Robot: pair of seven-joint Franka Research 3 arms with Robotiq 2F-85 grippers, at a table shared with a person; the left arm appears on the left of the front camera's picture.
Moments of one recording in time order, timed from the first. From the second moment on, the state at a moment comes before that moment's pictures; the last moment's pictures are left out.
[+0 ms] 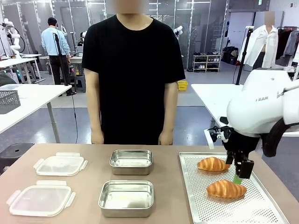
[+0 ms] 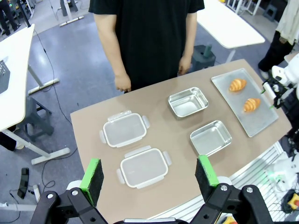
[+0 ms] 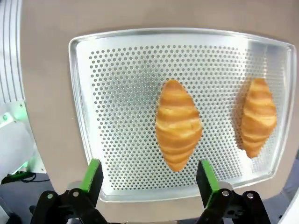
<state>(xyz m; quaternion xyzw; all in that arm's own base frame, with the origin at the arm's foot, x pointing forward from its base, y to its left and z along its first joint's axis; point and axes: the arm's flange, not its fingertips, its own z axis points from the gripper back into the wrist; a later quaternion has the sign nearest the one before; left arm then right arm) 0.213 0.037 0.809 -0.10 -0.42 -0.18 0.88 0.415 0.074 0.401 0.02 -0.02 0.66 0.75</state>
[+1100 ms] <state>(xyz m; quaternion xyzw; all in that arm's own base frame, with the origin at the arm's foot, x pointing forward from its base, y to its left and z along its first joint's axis) 0.213 0.037 0.809 -0.10 -0.42 -0.18 0.88 0.453 0.074 0.318 0.01 -0.02 0.67 0.75</state>
